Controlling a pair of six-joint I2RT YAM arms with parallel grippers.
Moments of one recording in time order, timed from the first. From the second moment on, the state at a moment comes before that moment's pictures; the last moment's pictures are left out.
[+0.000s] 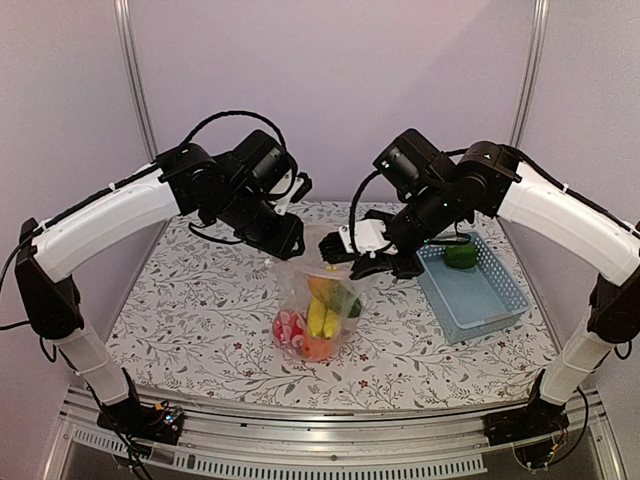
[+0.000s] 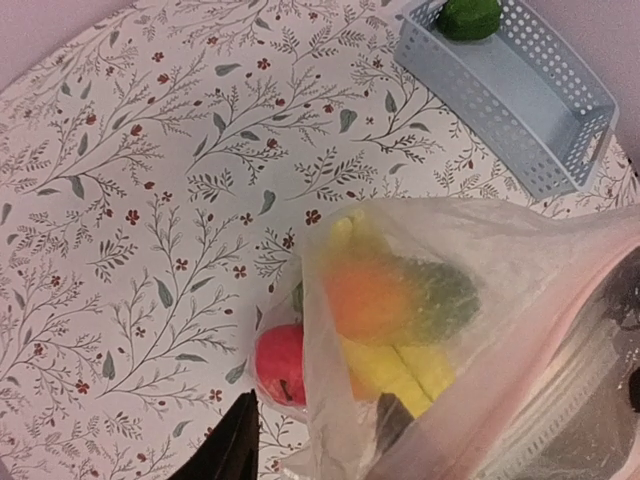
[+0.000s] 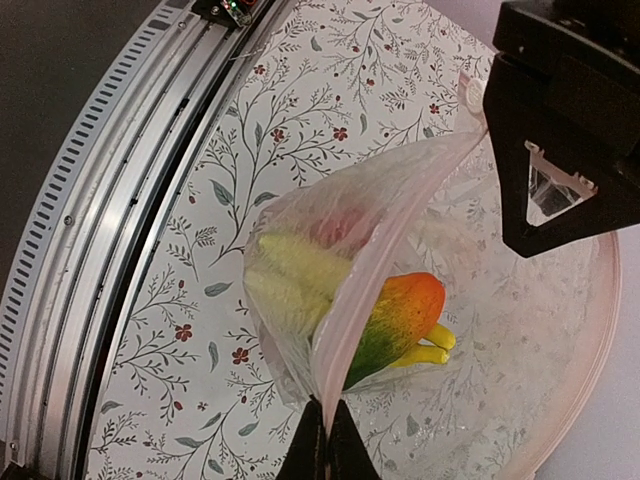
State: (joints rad) left arm -0.93 1.68 1.77 -1.06 -0.12 -0.34; right arm 0.98 1.66 1.80 -1.12 -0.29 -0.95
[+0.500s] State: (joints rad) left arm -0.98 1.61 1.67 -0.85 -0.20 -0.24; right arm 0.98 1.65 1.79 -1.08 -0.27 -0.95
